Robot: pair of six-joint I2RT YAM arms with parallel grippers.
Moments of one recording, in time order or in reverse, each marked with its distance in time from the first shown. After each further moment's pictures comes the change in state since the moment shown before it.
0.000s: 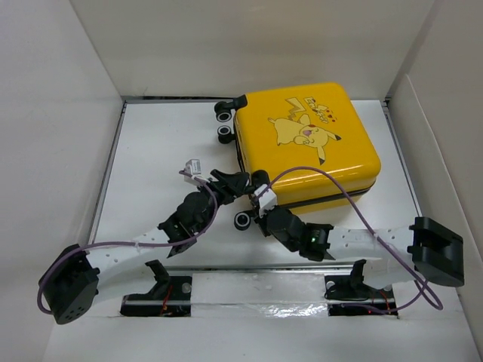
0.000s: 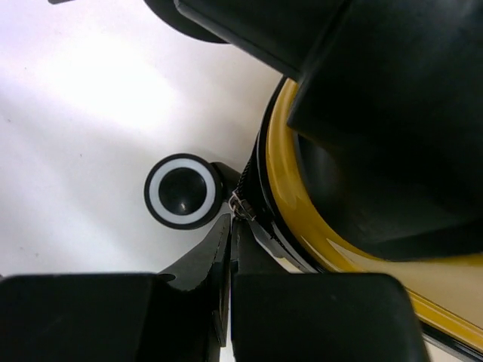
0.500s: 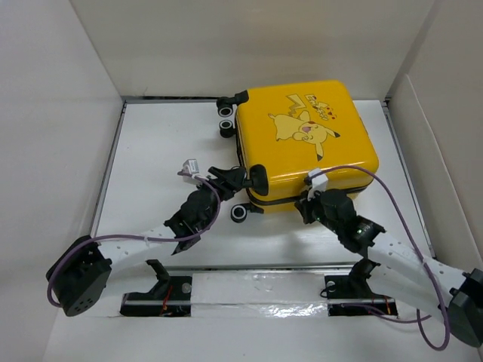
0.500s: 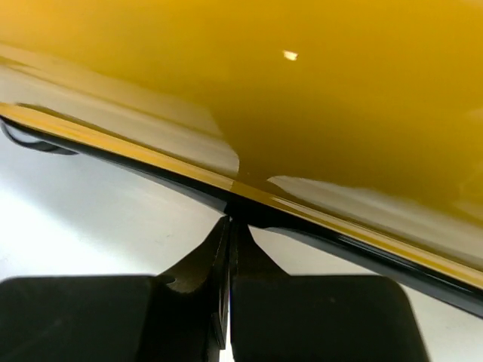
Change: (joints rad) left arm 0.053 0.054 -0.032 0.097 -0.047 -0.031; right arm -0.499 -0.452 -0.180 -0.258 -0.364 -0.001
